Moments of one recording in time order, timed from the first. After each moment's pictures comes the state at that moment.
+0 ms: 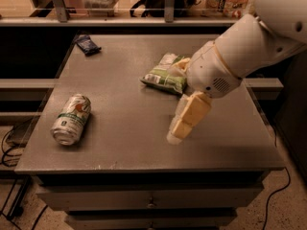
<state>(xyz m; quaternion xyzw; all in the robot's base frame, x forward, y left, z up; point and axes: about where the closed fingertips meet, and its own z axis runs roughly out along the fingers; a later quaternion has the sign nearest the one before) 0.456 -0.032 0.918 -0.67 0.66 0.20 0.27</state>
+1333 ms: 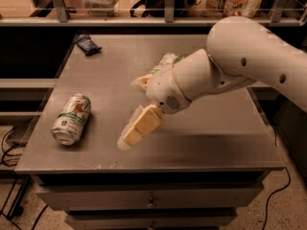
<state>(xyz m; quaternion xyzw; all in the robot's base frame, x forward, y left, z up) 0.459 0.066 0.886 -0.62 0.64 0.32 0.32</state>
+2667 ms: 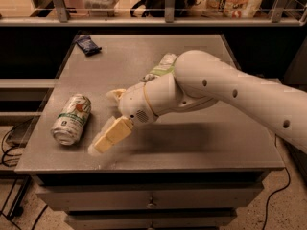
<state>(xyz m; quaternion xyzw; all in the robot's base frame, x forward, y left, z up) 0.466 0.138 0.848 -0.59 0.61 0.39 0.35</state>
